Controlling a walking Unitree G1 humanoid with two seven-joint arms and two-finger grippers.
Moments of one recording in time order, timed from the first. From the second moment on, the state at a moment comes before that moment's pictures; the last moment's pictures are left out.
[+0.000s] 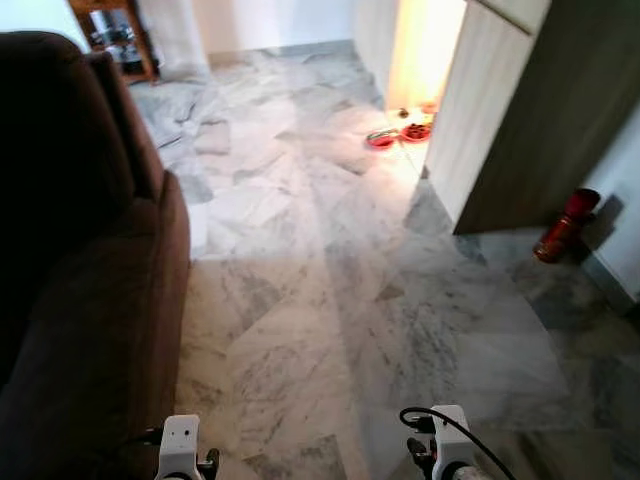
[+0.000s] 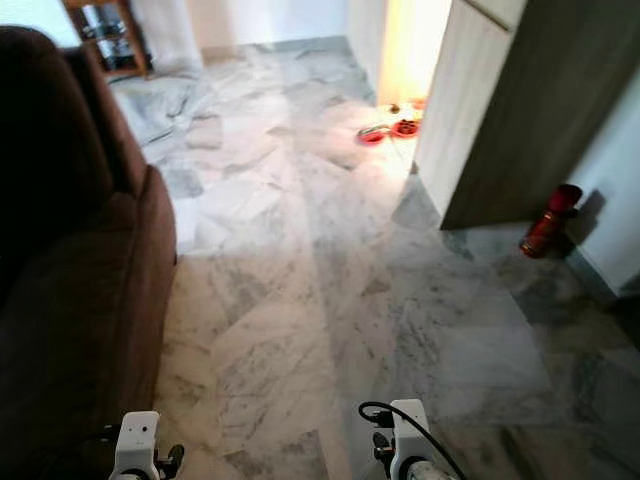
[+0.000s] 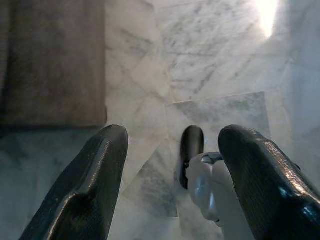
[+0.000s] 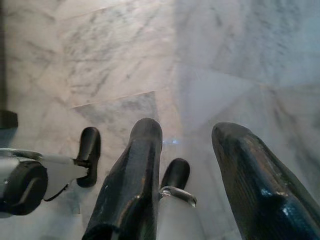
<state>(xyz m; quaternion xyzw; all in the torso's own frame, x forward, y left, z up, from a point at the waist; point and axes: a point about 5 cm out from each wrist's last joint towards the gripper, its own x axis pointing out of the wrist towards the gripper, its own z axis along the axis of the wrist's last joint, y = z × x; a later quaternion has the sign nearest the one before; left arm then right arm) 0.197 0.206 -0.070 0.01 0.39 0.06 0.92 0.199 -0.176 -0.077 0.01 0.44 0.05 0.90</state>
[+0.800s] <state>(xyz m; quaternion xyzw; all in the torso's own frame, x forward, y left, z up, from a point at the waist) 0.191 0.206 -0.074 0.01 0.40 0.06 0.92 0.207 -0.167 -0.073 0.03 0.43 0.06 0.90</state>
